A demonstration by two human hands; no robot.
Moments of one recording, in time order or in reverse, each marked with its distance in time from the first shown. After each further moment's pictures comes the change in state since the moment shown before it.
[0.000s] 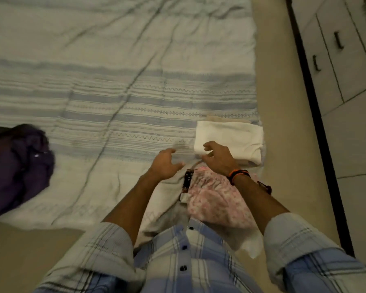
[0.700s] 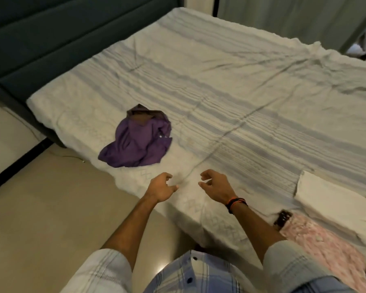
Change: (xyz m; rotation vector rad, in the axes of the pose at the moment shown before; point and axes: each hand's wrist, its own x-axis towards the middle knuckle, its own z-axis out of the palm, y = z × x) left_hand -0.220 -0.338 -0.134 -0.381 0.359 -0.376; right_hand -0.068 -0.276 0.289 -0.127 -0.247 -0.324
